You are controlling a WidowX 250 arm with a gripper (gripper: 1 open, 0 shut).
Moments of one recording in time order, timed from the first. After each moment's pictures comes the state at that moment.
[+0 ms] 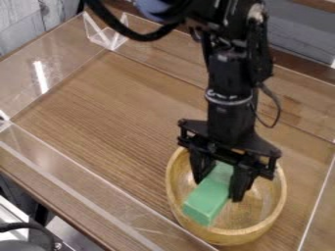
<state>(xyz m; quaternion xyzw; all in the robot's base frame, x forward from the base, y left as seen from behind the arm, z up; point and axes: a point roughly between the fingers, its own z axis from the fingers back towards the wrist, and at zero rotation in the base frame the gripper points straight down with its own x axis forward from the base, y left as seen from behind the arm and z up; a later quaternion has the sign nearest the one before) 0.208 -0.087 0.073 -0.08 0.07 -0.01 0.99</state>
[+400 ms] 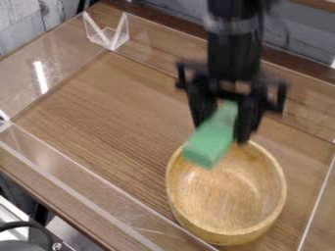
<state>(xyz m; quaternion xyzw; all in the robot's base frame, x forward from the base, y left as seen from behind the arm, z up) 0.222 -0.066 0.143 -0.08 0.04 0.02 1.00</state>
